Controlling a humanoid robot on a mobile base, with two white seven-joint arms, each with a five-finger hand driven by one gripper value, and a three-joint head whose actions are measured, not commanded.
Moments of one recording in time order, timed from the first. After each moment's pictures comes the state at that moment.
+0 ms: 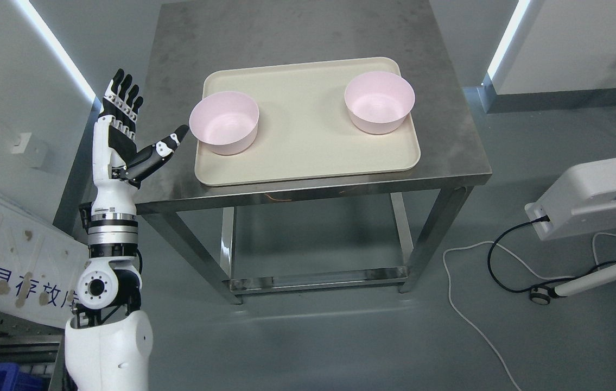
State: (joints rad) left arm -0.23 0.00 0.21 -1.68 0.09 -0.14 -0.14; right arm 0.05 0.00 -0.09 -0.20 -0.09 0.01 0.06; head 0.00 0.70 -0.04
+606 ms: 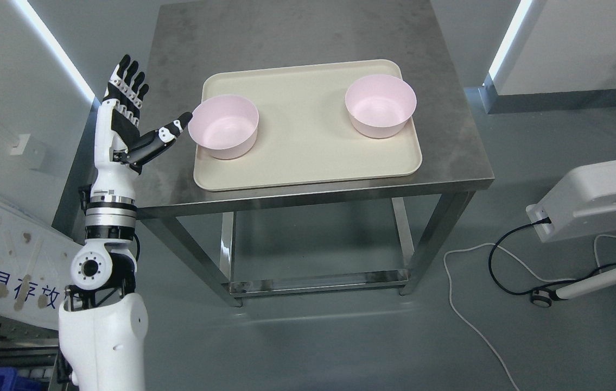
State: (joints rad) left arm -0.34 0.03 0.21 -1.65 0.09 -0.06 -0.23; right arm 0.05 0.00 -0.09 -0.20 -0.09 0.01 0.06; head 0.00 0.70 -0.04
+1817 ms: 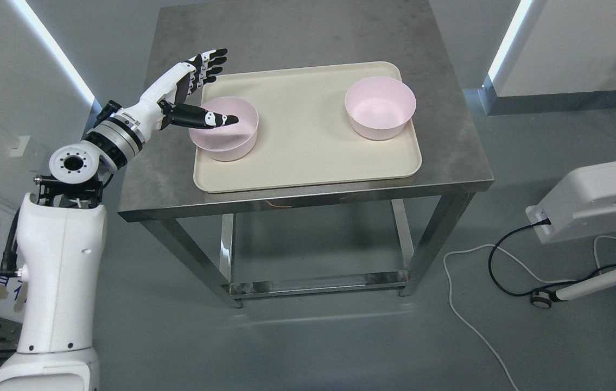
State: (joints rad) left arm -0.69 0.29 -0.07 -1.32 -0.10 0.13 -0.63; right arm 0.05 0.00 -0.09 -0.20 -0.09 0.01 0.06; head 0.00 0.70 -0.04
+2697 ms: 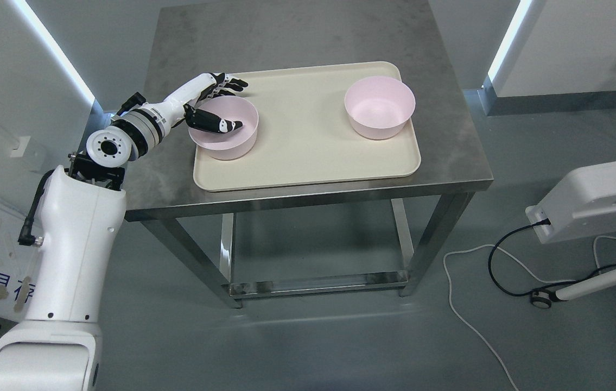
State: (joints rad) left arm -0.80 0.29 -0.18 -1.13 -0.39 0.04 -0.63; right arm 0.05 0.00 -0.09 -0.20 -0.09 0.01 0.06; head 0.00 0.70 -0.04
